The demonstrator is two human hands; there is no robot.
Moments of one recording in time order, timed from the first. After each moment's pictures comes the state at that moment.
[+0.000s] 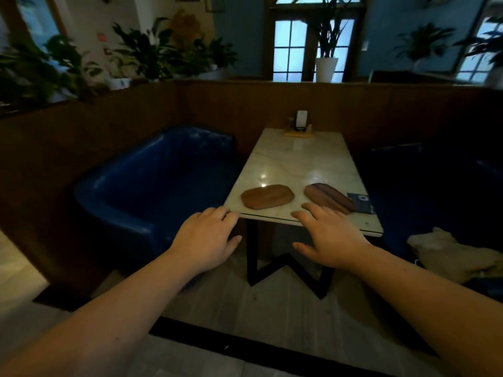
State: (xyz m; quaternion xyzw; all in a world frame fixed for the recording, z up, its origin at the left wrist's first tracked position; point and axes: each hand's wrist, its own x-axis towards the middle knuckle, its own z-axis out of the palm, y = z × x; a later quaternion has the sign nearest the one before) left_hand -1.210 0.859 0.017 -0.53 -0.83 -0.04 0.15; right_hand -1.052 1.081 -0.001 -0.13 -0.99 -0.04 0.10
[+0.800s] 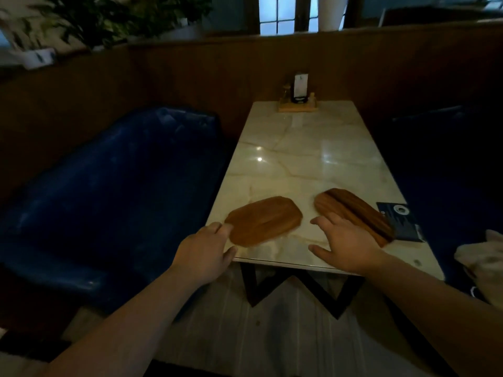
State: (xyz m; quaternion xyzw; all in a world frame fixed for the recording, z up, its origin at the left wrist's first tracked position) left_hand -1.483 1.126 -0.100 -0.49 -0.87 -0.07 0.02; right_hand -1.287 1.369 -0.113 -0.21 -0.97 0.10 0.03
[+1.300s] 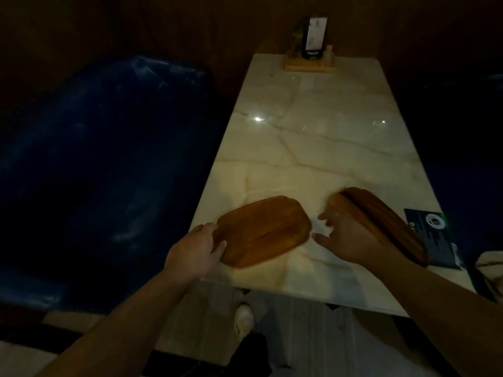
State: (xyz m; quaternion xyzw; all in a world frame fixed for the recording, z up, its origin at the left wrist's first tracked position) left_hand -1.613 1.221 -0.191 -0.36 -0.90 -0.17 -0.16; right_hand -1.410 1.490 -0.191 -0.34 -0.89 0.30 -0.02
